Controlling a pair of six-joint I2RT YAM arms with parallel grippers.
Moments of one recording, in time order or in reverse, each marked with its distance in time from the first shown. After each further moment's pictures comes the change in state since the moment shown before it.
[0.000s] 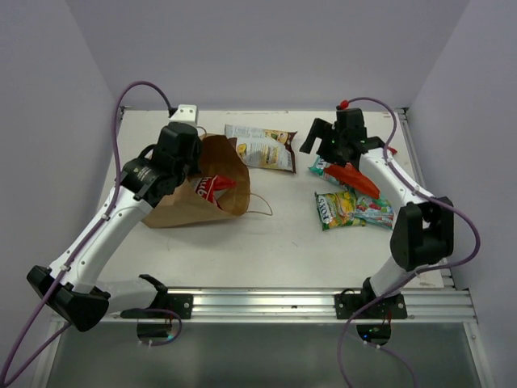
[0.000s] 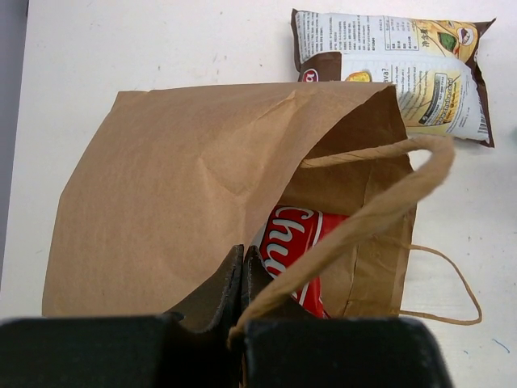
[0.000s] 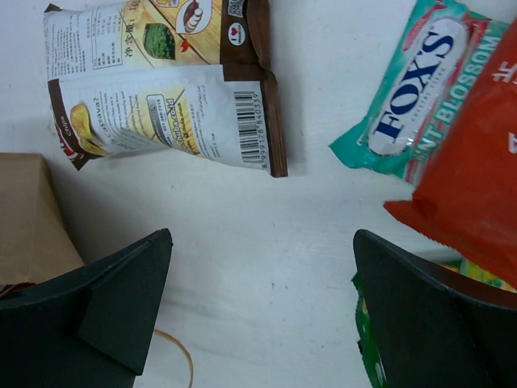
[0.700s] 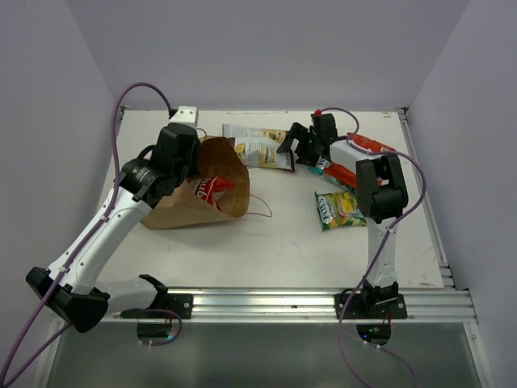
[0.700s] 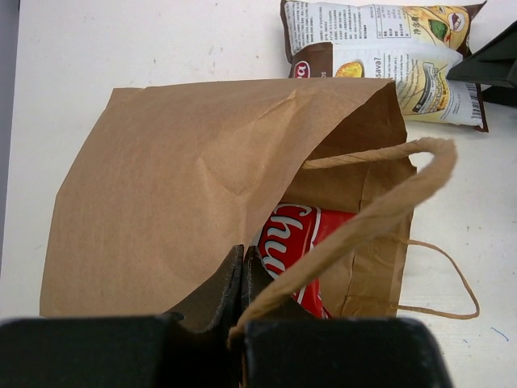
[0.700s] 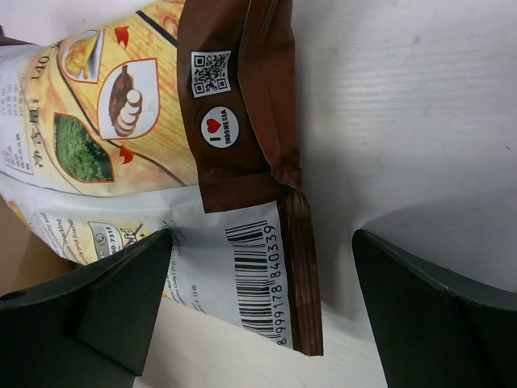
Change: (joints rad) left arm 0.001 -0.009 0.000 -0.022 0.015 0.001; right arm 0.008 0.566 0.232 0.293 -0.223 0.103
